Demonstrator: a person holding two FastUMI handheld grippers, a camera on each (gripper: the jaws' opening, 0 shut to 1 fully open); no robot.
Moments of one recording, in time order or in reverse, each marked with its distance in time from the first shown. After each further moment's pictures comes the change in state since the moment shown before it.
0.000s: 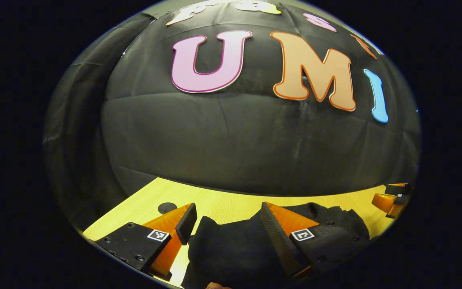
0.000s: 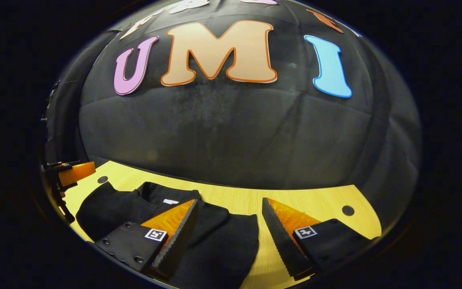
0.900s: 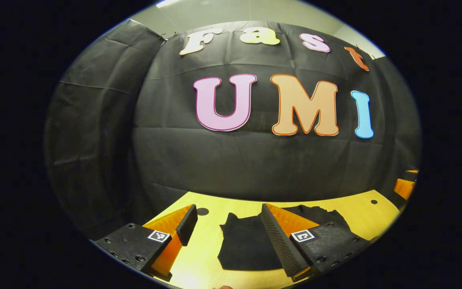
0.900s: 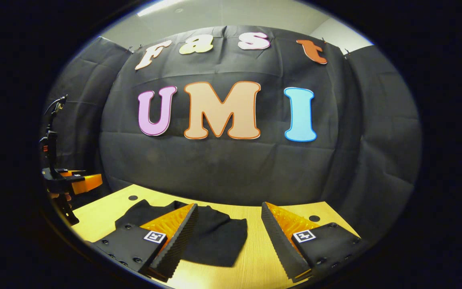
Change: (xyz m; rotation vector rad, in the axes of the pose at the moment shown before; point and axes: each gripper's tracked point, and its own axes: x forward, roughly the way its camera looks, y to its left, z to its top) left arm -0.204 0.032 0.053 0.057 -0.131 0.077; right arm -0.228 -0.006 0.019 0.048 -0.247 -0.004
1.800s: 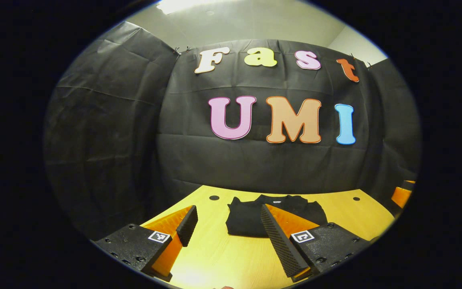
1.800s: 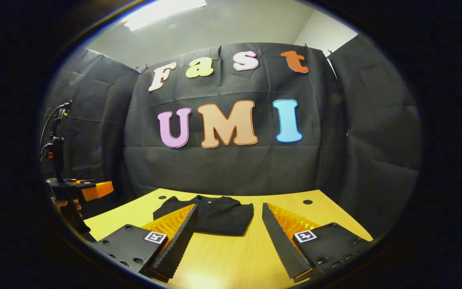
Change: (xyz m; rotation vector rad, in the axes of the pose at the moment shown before) left arm -0.184 -0.001 0.003 -0.008 -0.022 0.032; right arm -0.182 -0.006 -0.034 0.059 -0.055 0.070
